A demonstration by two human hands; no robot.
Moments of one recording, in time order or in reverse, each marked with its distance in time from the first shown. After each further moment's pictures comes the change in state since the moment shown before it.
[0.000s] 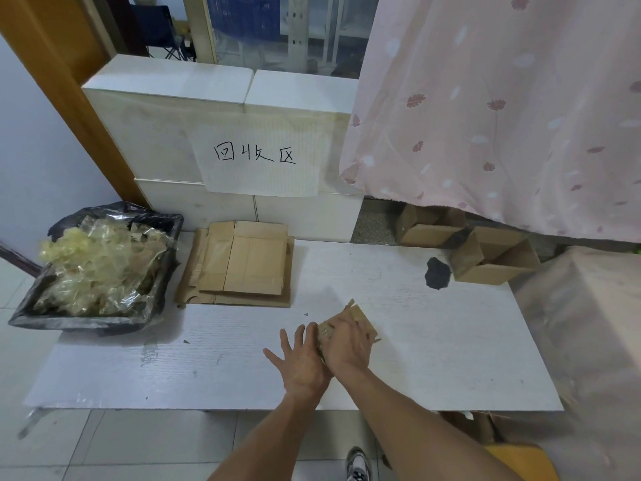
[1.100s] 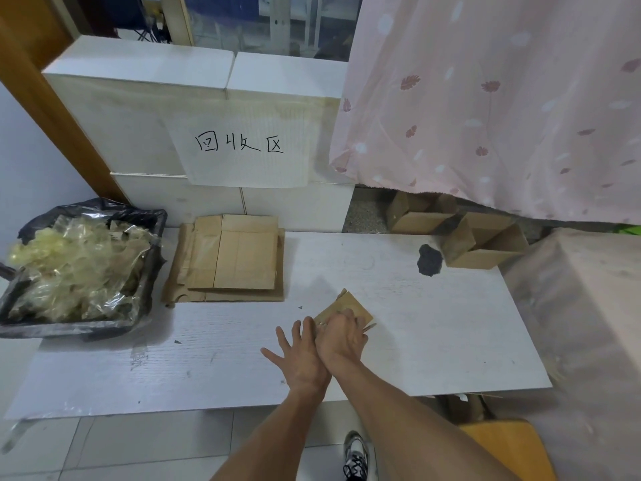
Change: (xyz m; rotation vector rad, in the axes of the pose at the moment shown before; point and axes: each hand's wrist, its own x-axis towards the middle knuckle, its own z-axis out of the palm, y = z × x) left_hand -0.003 0.009 0.000 -0.022 -0.040 -0.051; right_hand 0.002 -0.012 0.002 0.022 -0.040 0.188
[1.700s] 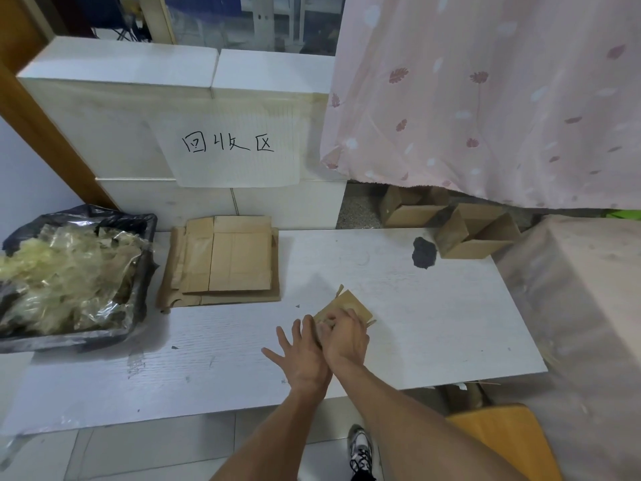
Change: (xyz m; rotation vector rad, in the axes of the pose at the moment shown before) left_hand 0.004 -0.001 0.004 0.034 -0.001 0.017; right_hand -0.002 0.013 0.005 0.179 0.069 0.014
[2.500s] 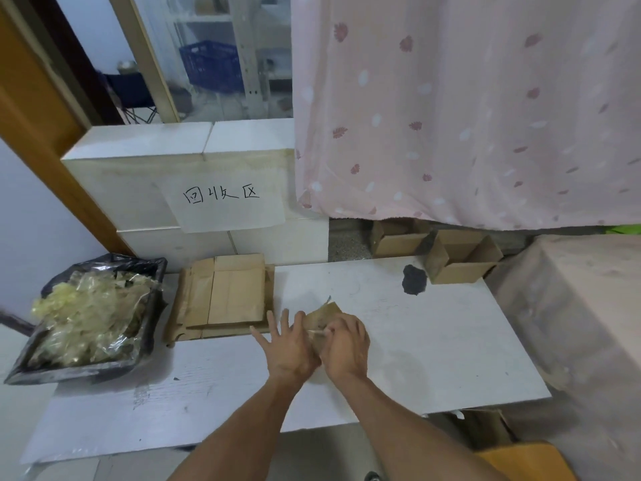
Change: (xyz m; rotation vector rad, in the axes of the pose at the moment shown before) left_hand 0.010 0.035 -0.058 0.281 0.075 0.133; right_hand 0.006 0.022 -0.059 -0.011 0.053 -0.291
